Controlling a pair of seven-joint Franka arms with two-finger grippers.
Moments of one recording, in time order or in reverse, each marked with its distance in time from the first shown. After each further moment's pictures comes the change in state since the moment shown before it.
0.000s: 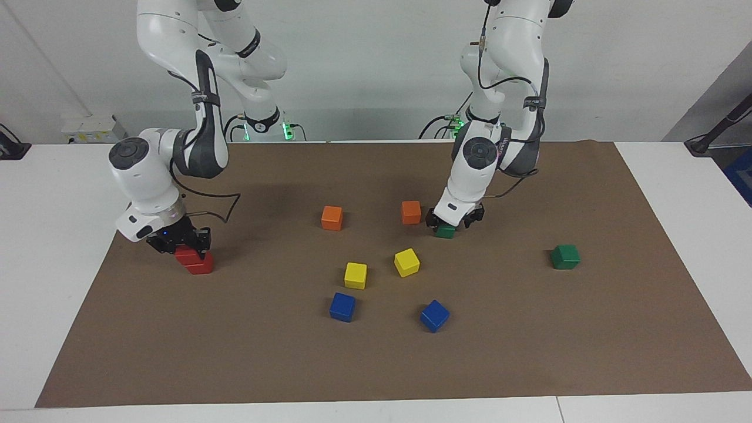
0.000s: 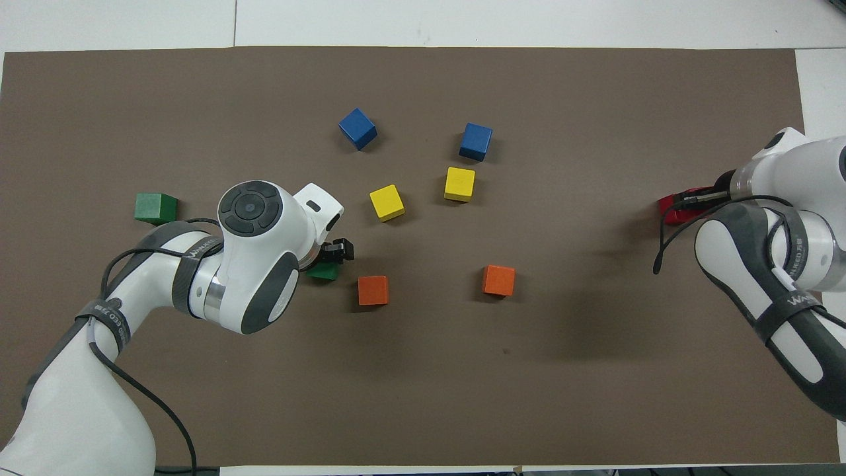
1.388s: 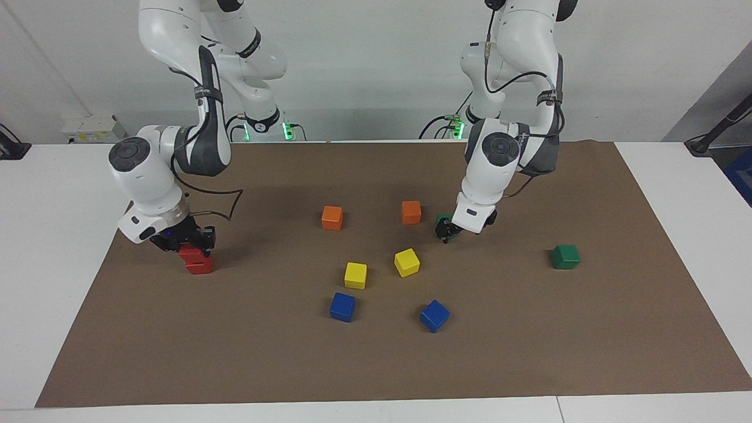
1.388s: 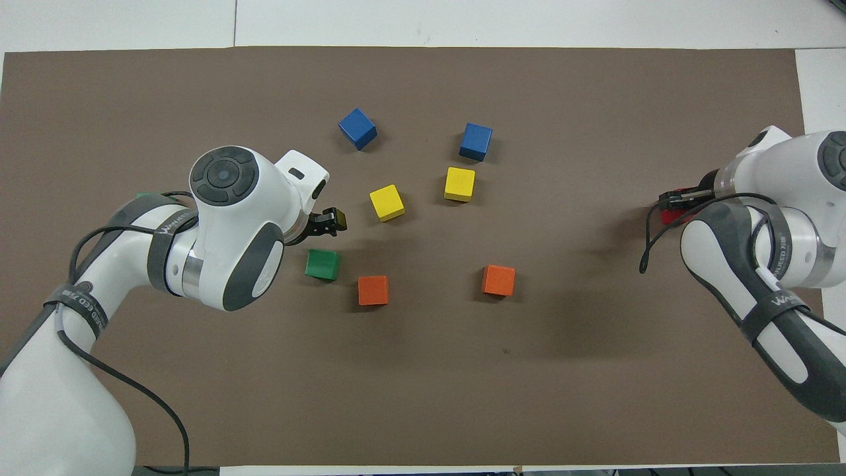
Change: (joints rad) left arm 0.035 0.008 0.000 0.114 0.000 -0.059 -0.028; right arm 0.036 0.005 0.001 0.006 0.000 -0.013 0.044
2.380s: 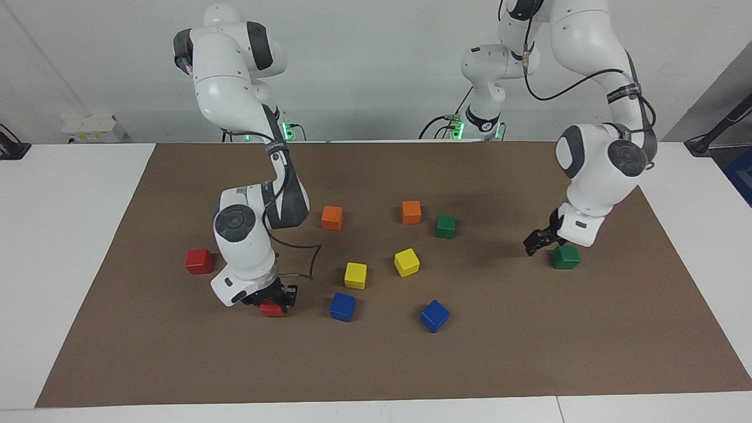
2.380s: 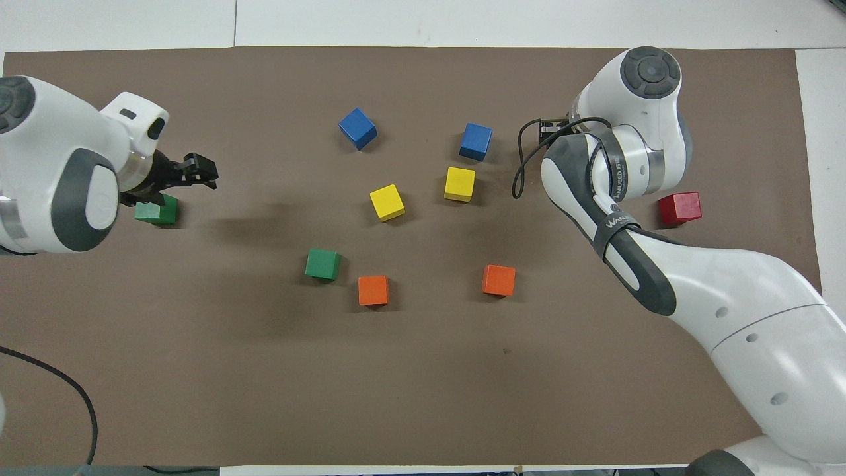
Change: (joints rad) left arm 0.268 0.035 0.002 0.168 0.000 -0.104 0.055; right arm 0.266 0.425 -0.001 0.607 -0.001 -0.212 0.366
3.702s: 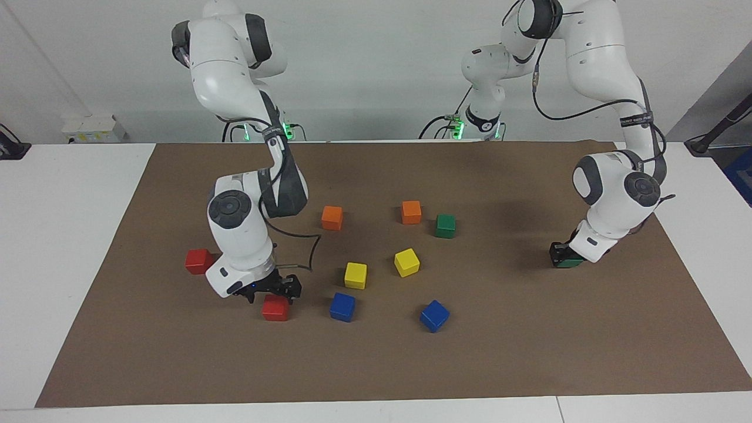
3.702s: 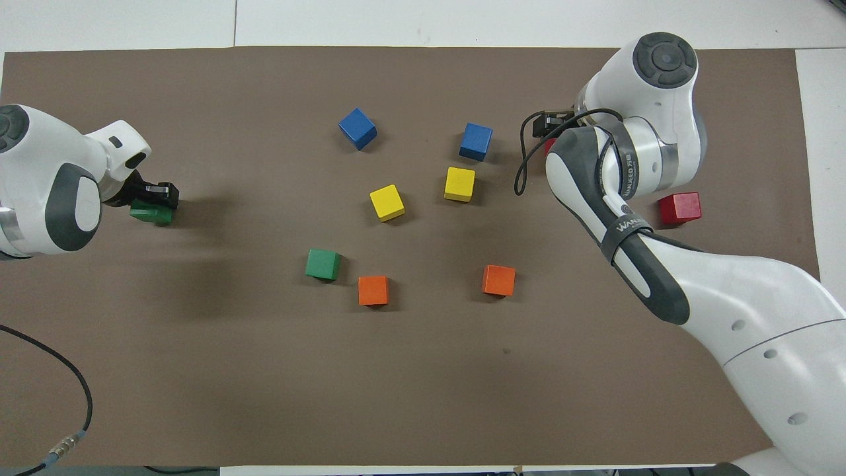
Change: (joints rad) left arm 0.186 0.141 0.029 -0.025 0.075 0.149 0.569; right arm 0.009 -0.008 0.010 0.017 0.008 0.021 0.047
